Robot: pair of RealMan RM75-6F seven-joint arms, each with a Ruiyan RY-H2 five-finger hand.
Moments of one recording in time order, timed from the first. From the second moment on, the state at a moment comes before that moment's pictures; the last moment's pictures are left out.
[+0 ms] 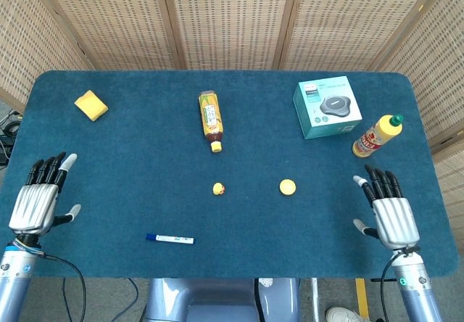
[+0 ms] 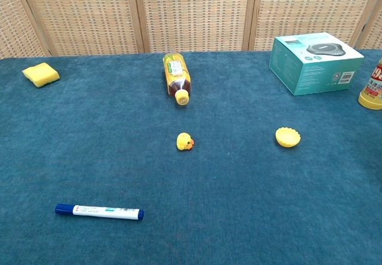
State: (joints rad) left arm -0.40 -1.09 0.09 -1.93 1.20 1.51 0.35; right arm 0.20 -1.24 0.11 -1.69 -1.49 1.40 -0.28
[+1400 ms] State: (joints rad) left arm -0.37 -1.13 -0.02 -1.83 1.21 1.30 0.30; right arm 0.89 -1.83 0.34 -1.60 -0.75 1.13 -0.98
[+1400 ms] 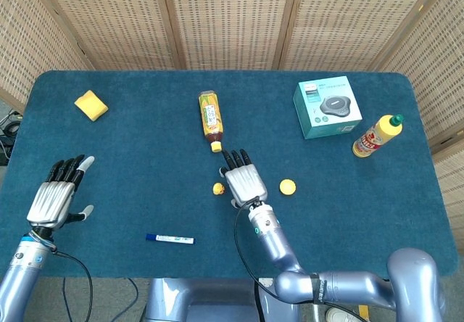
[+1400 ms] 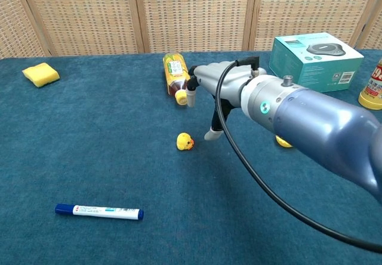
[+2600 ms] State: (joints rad) left arm -0.37 -1.14 -0.05 -1.81 1.18 1.25 0.30; right arm 1.02 -1.99 0.32 -1.26 -0.65 1.01 -0.89
